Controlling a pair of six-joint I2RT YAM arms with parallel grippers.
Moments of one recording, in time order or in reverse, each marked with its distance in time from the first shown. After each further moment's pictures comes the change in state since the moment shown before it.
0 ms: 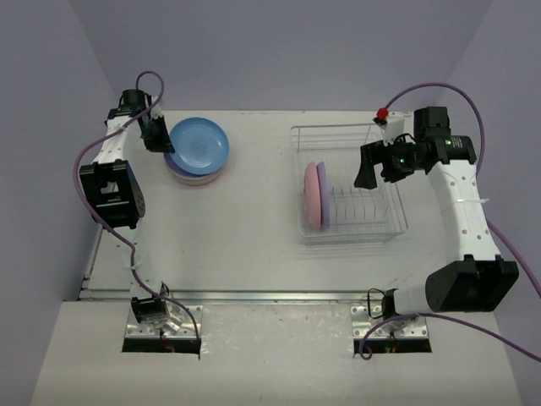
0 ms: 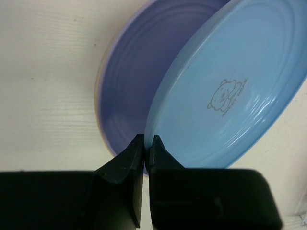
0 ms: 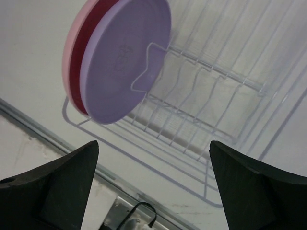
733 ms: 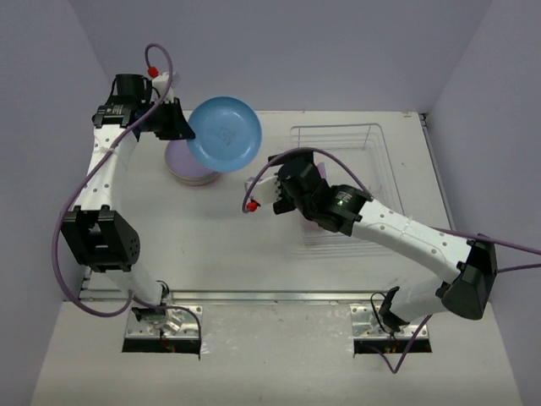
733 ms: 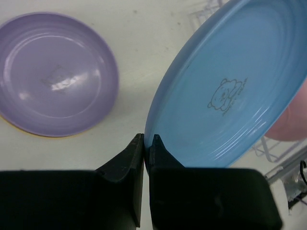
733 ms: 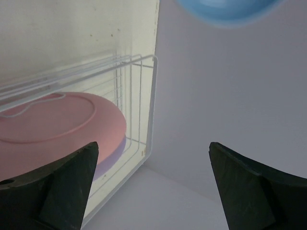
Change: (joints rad) left arm -0.138 -0.463 -0.152 -0.056 0.290 0.101; right arm 0.984 0.004 -0.223 0.634 1.005 -0.847
